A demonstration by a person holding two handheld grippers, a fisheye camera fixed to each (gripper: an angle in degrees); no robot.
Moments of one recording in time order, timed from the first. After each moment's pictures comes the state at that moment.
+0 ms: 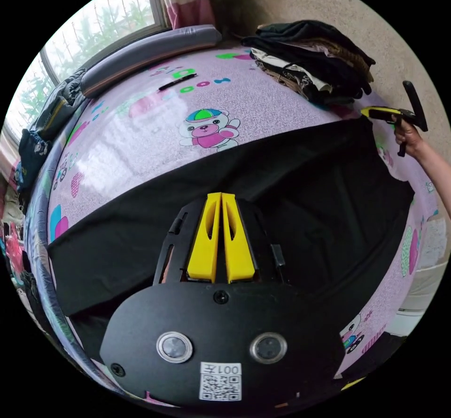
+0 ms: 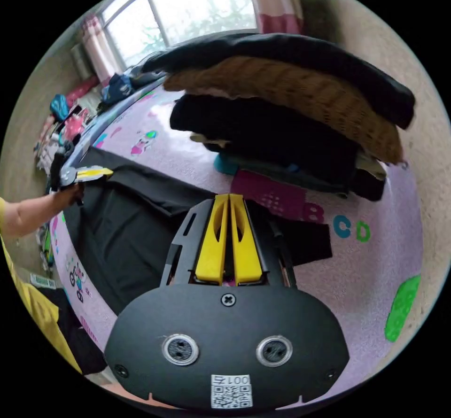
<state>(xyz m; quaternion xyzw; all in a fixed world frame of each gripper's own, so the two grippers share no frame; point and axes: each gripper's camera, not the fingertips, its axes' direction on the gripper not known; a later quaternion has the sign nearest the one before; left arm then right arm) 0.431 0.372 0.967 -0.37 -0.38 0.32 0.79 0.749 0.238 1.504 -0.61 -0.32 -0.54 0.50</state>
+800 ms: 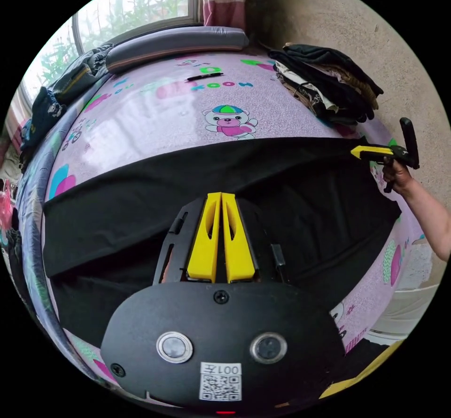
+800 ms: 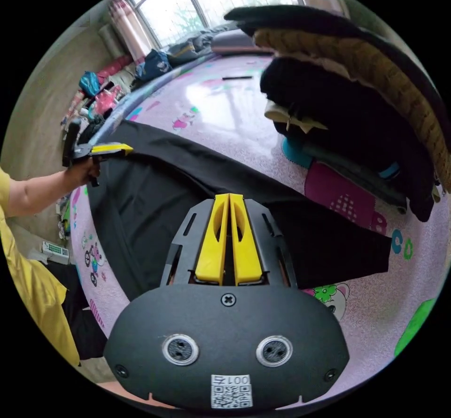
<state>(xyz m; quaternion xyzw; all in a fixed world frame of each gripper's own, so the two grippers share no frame) 0.393 0.380 0.871 -0.33 -0.39 0.25 0.82 0.776 0.255 1.447 -0.64 -0.38 -0.51 0.43</state>
